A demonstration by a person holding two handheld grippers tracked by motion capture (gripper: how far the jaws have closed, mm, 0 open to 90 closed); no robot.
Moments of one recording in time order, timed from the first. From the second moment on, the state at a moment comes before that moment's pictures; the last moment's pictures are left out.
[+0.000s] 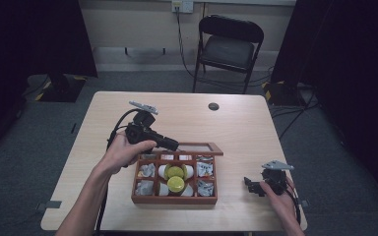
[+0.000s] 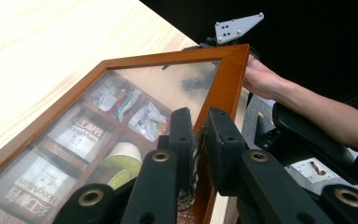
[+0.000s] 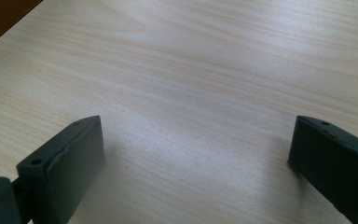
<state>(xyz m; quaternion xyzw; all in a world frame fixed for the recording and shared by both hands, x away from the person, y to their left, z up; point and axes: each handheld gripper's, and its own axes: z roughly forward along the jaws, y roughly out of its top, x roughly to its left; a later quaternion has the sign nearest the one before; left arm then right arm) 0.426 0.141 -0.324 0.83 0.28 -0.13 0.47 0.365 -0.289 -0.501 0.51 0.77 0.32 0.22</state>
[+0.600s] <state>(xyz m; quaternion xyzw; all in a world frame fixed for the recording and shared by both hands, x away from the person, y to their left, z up) 0.425 0.144 -0.326 0.82 0.28 -0.12 0.49 0.365 -0.289 -0.501 0.50 0.78 0.32 0.21</state>
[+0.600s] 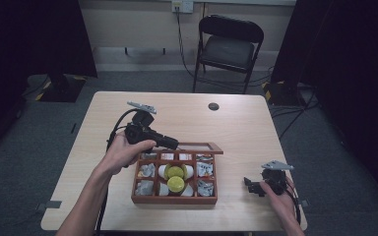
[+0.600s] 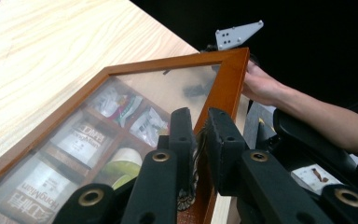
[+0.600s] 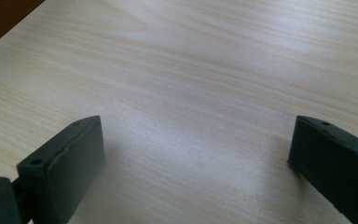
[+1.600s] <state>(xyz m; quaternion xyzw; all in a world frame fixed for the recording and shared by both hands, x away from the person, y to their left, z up) 0.428 0.144 -0.323 0.82 0.28 -0.12 0.48 0.334 -0.227 -0.440 0.40 0.79 0.44 0.17</state>
